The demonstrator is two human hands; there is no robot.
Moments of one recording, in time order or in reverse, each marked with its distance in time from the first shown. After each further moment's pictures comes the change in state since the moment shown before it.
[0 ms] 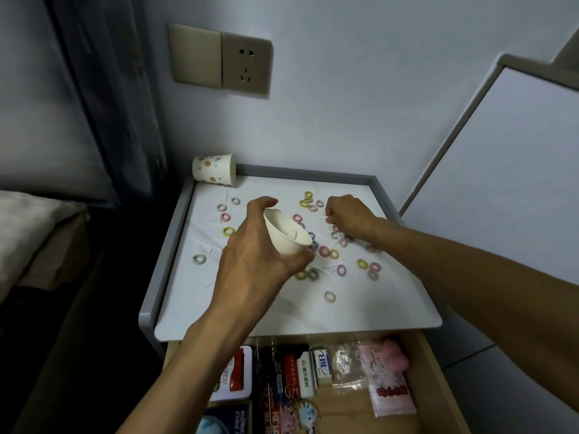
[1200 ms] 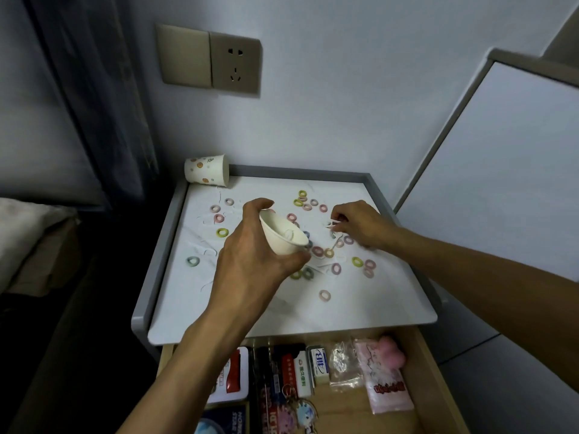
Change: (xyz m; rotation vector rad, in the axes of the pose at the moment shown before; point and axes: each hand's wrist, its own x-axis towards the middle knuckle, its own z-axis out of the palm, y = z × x) left_hand 0.001 0.000 0.006 -0.019 0.001 -0.006; right_hand -0.022 0.036 0.003 0.087 0.032 -0.137
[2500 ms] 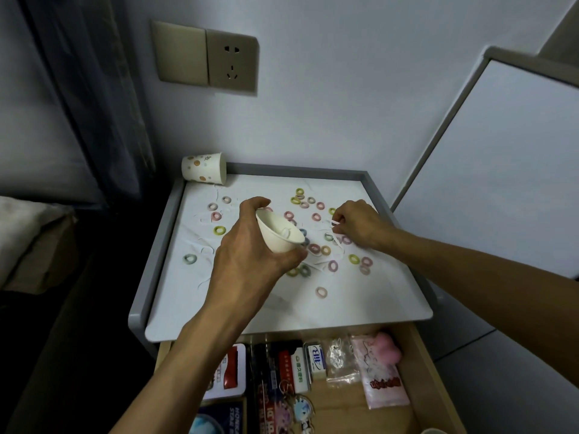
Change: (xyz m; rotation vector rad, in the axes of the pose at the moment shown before) left_hand 0.000 0.000 0.001 -0.002 -0.005 -0.008; right_hand -0.007 -0.006 0.001 -0.017 0.045 0.104
